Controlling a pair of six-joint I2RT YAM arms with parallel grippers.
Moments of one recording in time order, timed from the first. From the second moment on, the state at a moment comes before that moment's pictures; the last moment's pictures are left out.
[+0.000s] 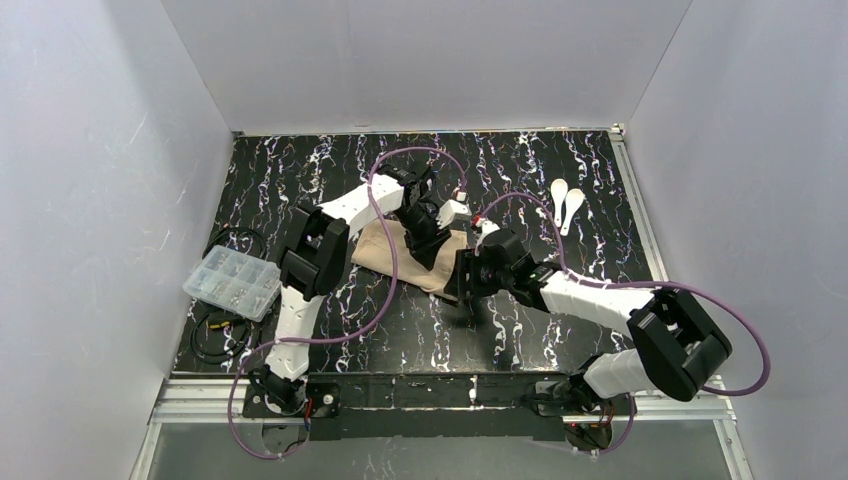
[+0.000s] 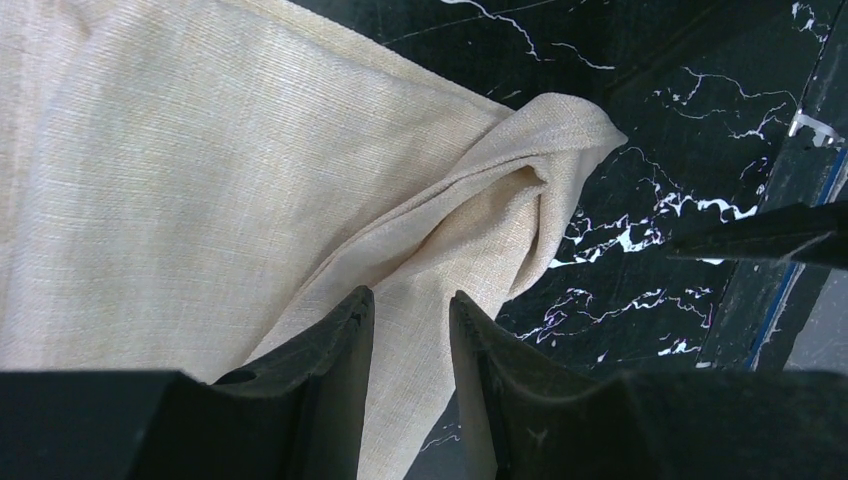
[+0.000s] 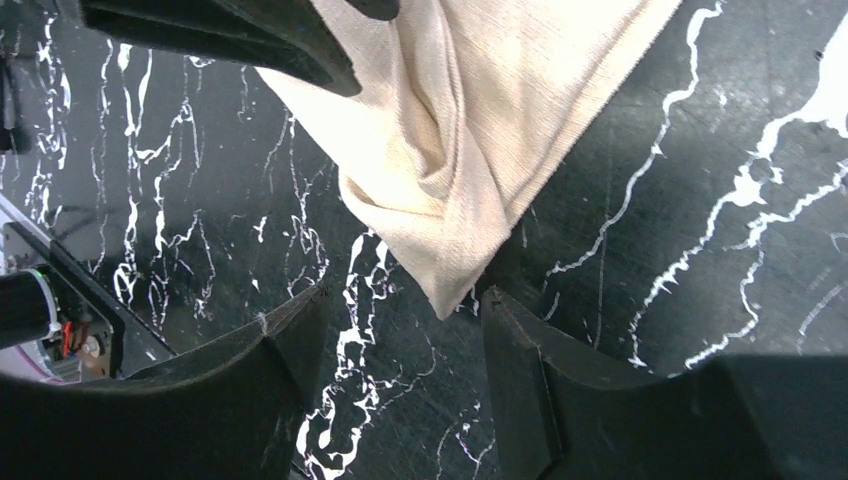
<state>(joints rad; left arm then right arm) -0.58 2.20 1.78 -1.05 0.63 0.70 0.74 1.37 0.64 0.01 -0.19 0.58</state>
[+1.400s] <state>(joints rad) -0.62 2.25 1.77 -1.01 0.66 0.63 0.76 1.39 0.60 0.08 -0.05 0.63</state>
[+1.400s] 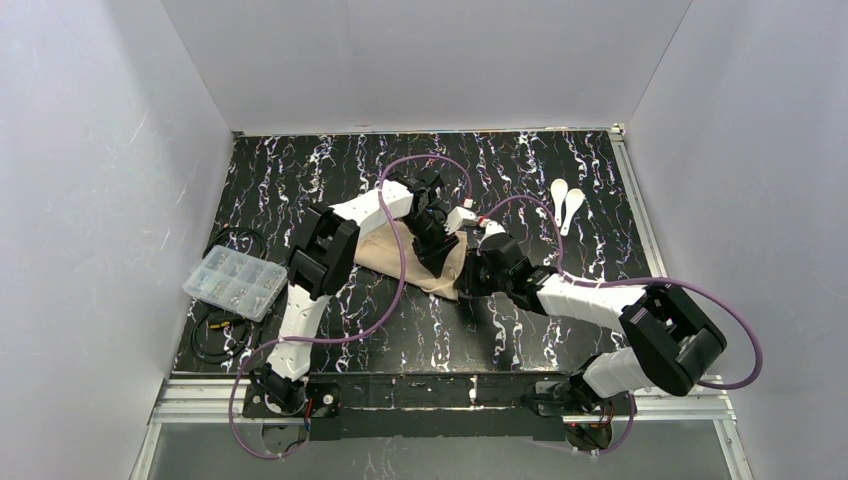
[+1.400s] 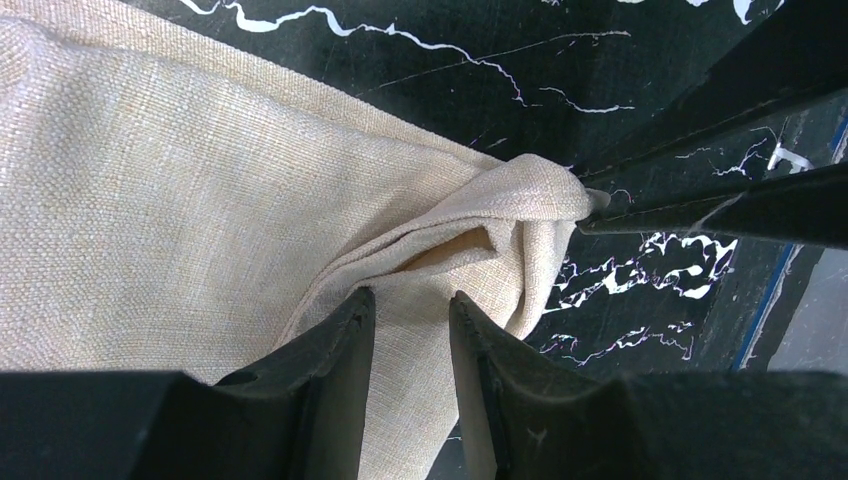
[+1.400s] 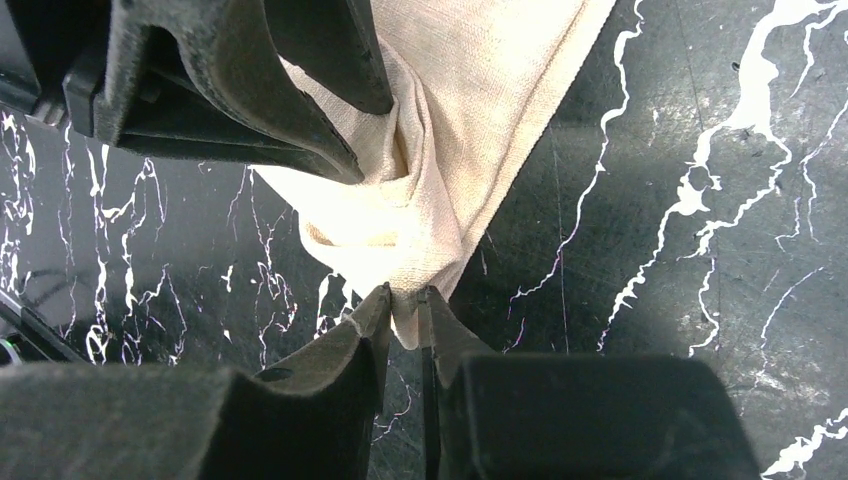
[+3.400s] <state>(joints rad) -0.62 2.29 1.83 -1.05 0.71 0.66 0.56 1.58 0.50 0.43 -0.20 0.83</state>
